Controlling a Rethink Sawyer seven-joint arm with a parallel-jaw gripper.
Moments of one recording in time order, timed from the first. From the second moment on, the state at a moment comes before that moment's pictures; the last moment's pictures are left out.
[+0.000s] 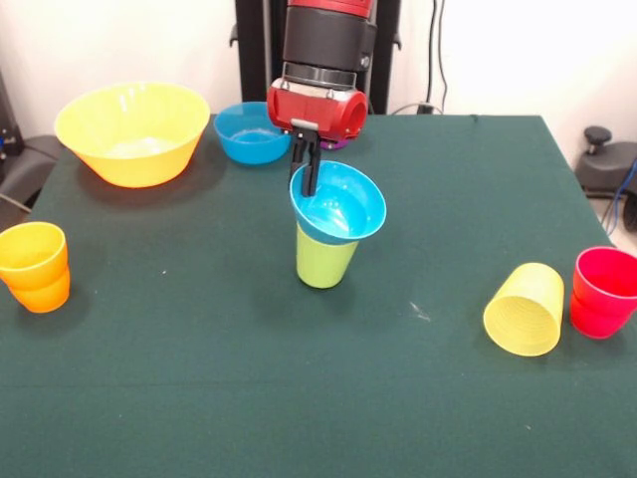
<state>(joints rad) -0.25 -0.62 -0.08 1.89 -0.34 -0.15 2.43</state>
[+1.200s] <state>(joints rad) -0.31 -0.73 -0.04 1.93 -0.34 -0.15 2.43</state>
